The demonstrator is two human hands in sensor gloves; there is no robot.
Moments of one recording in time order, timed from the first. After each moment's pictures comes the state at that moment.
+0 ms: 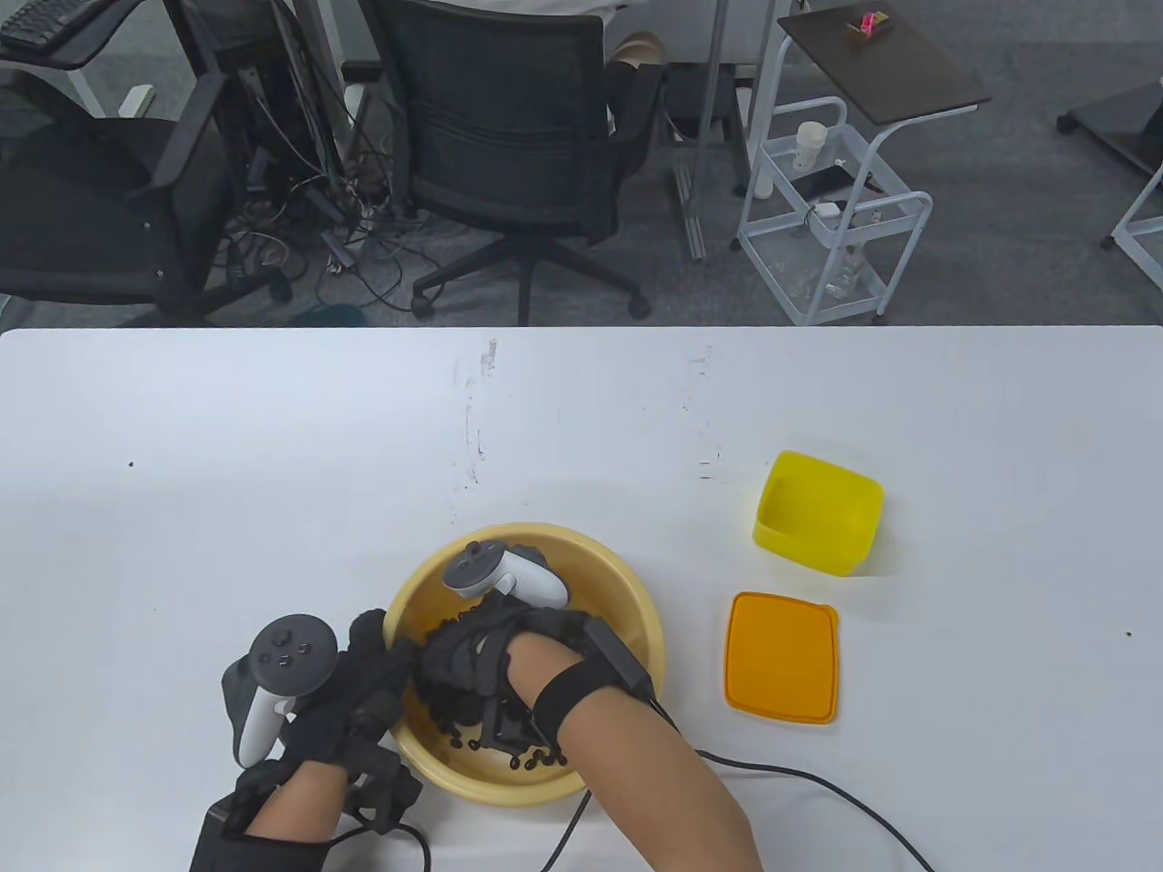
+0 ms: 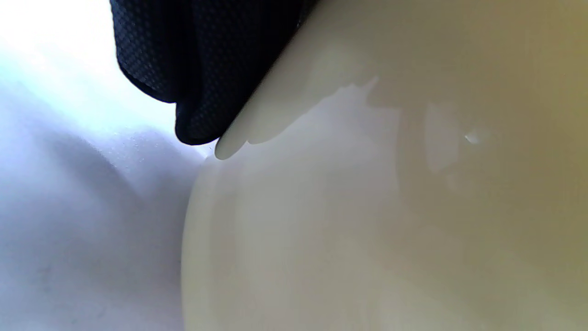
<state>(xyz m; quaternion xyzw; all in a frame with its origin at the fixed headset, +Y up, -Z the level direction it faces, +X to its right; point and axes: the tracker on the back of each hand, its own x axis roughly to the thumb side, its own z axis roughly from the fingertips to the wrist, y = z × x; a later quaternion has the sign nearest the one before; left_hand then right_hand) -0.268 -0.750 -0.236 -0.13 0.01 0.44 0.89 -0.102 -0.770 -0.317 0.14 0.55 0.76 0.32</state>
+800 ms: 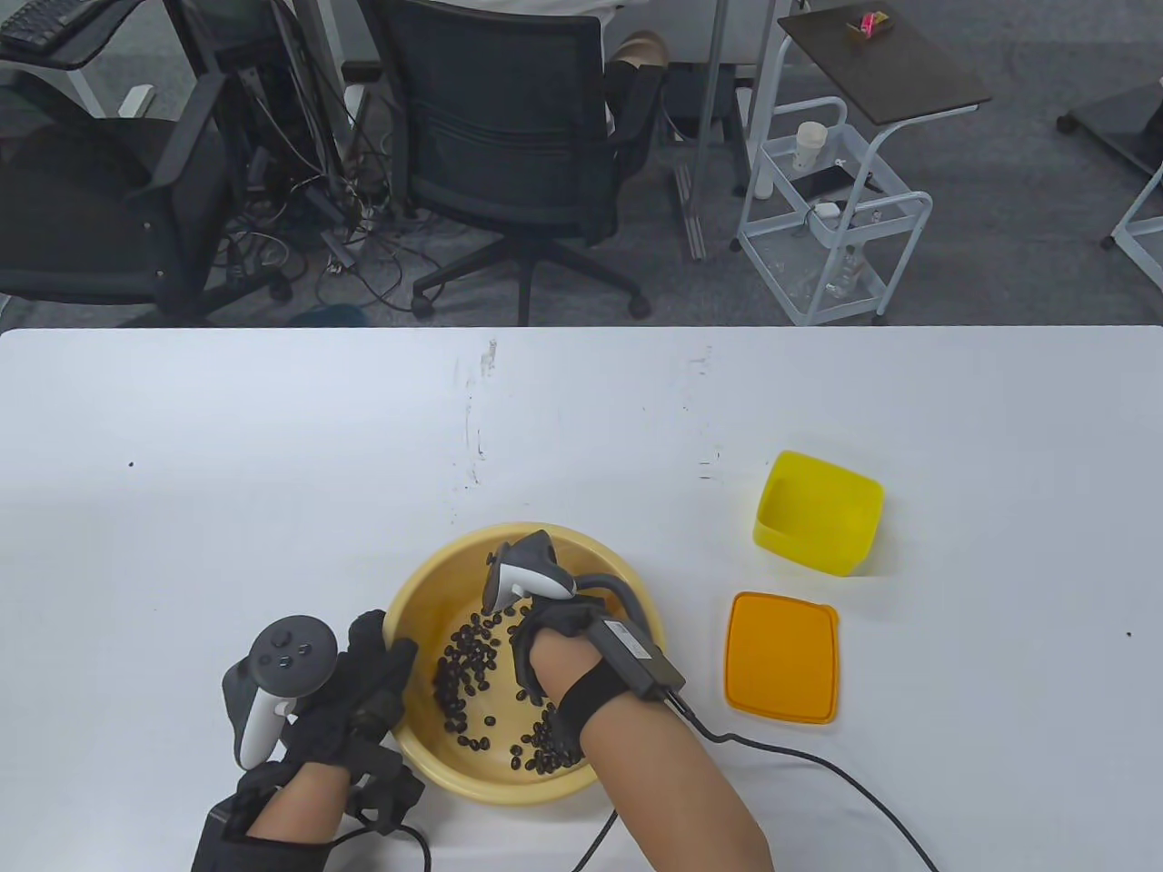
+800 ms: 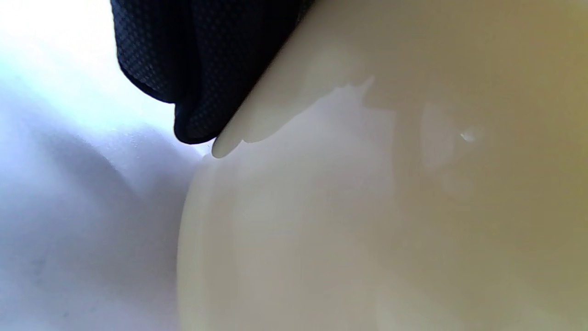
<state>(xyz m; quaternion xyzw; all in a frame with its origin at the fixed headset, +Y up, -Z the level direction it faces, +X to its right) -0.268 -0.750 -0.236 -0.12 0.01 0.45 0.89 -0.061 -0.762 -0.314 0.03 0.48 0.87 -0.09</state>
